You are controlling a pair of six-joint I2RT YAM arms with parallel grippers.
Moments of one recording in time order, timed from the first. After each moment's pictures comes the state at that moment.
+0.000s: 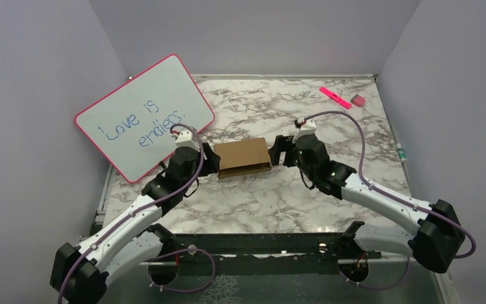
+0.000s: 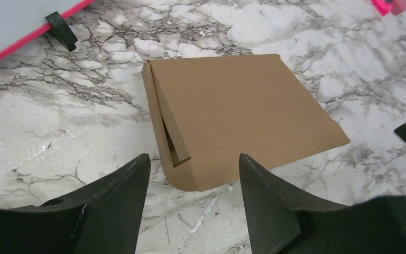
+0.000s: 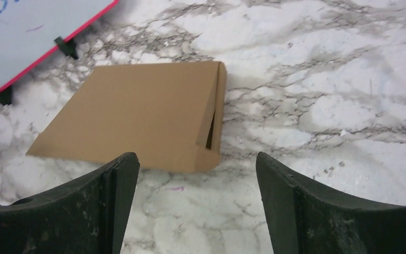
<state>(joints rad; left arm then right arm) -0.60 0.79 0.54 -0.16 -0.25 -0.59 0.81 1.11 0.71 -0.04 0.37 0.44</state>
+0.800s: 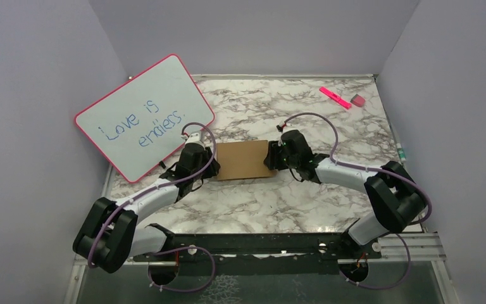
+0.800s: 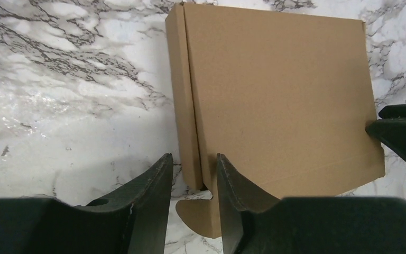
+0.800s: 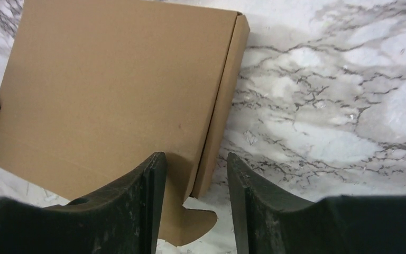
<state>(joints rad) -0.47 1.20 0.47 0.11 -0.07 -0.58 0.65 1.54 0.77 0.10 0.05 0.40</state>
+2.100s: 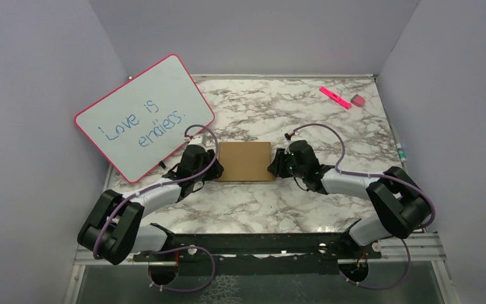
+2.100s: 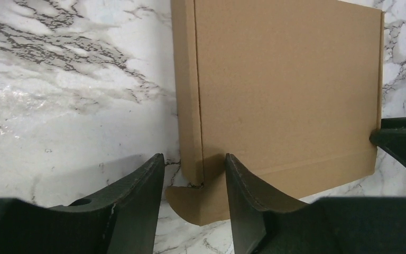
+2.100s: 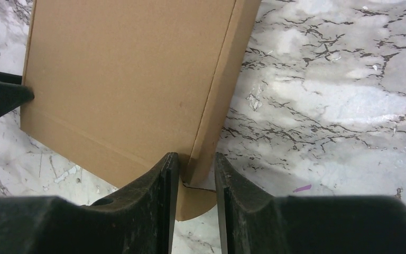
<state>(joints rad) -0.47 1.28 0.44 0.18 -0.01 -0.59 0.64 1.49 0.58 0.28 -0.01 0.50</state>
